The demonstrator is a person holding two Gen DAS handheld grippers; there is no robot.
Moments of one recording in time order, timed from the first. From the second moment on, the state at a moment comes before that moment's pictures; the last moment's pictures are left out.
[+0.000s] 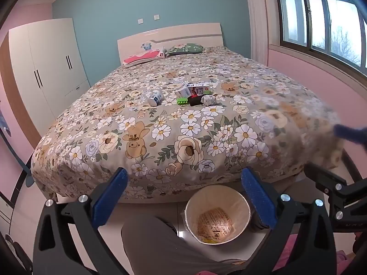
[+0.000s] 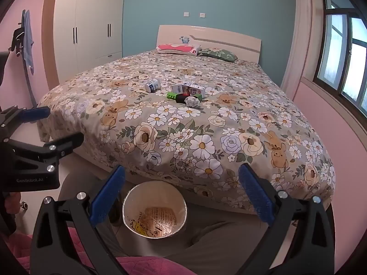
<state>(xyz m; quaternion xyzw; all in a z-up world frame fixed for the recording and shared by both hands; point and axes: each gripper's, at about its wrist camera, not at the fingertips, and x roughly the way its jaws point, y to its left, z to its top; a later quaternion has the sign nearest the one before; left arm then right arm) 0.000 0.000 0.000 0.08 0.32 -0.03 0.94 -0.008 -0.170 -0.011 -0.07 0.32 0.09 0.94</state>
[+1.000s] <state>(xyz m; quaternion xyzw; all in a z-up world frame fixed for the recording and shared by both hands) 0.000 -0.003 0.002 0.08 0.32 -0.03 0.94 -0.009 -0.172 -0.011 -0.07 0.31 0.09 0.94</state>
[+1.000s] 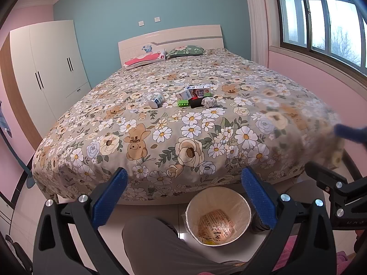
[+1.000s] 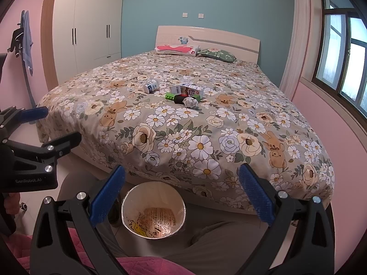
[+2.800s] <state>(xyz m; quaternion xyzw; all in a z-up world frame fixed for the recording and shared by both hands) 0.001 -0.006 0.008 0.08 0.31 -0.03 0.95 -0.005 -0.176 -0.009 -0.08 0.31 0.09 0.94</state>
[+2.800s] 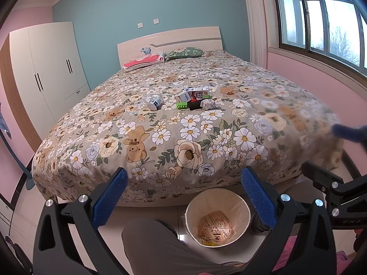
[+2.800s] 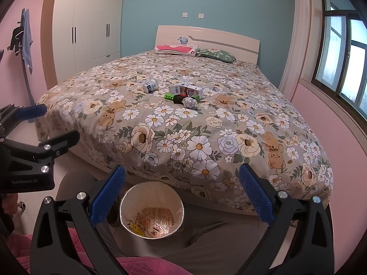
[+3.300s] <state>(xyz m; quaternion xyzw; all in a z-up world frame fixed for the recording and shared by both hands) 0.001 -0.007 0.009 0.08 0.31 -0.03 0.95 -0.003 -0.173 -0.007 -0.08 0.31 0.09 0.94</state>
